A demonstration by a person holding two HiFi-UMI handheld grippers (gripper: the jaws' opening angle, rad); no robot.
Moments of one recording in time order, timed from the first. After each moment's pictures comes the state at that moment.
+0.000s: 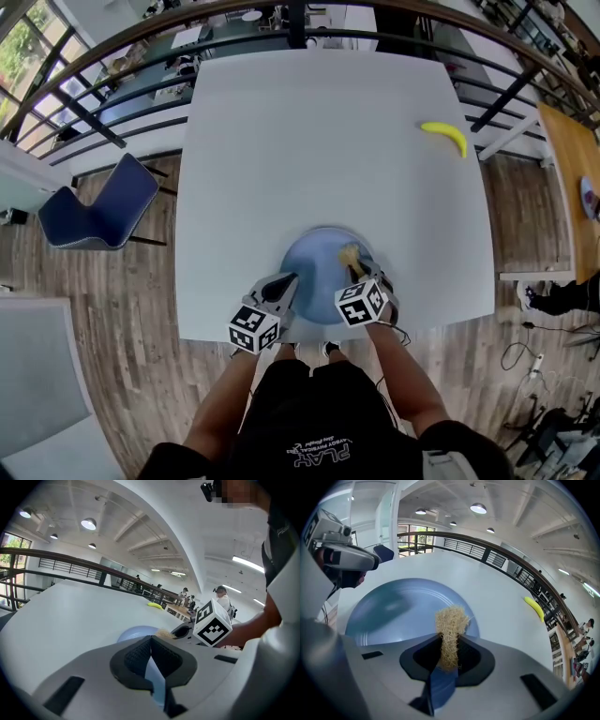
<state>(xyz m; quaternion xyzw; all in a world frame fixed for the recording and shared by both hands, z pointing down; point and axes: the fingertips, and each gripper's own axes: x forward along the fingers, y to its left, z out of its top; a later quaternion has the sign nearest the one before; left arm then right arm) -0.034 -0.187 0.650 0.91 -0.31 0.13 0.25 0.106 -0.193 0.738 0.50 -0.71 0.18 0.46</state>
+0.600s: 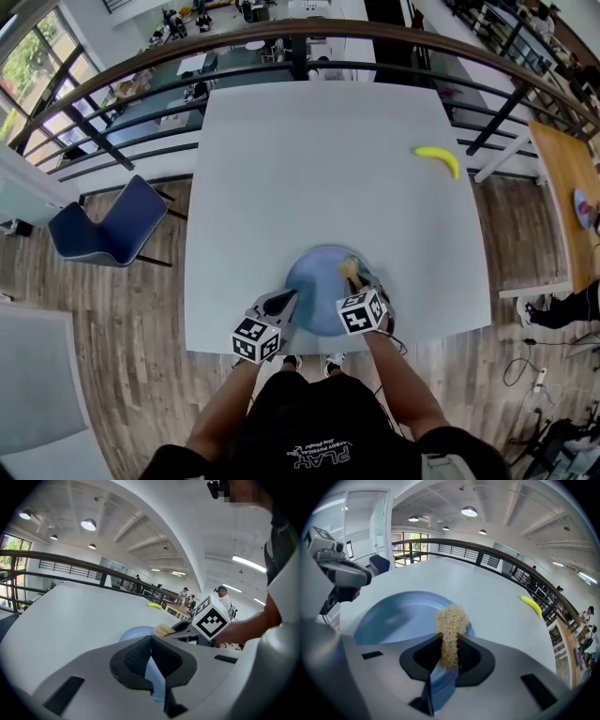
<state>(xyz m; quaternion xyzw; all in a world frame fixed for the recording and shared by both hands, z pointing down) -0.045 -0.179 0.636 0.91 -0.31 0.14 0.24 0.101 -0.197 0.711 0.52 -0.71 0.20 0.43</state>
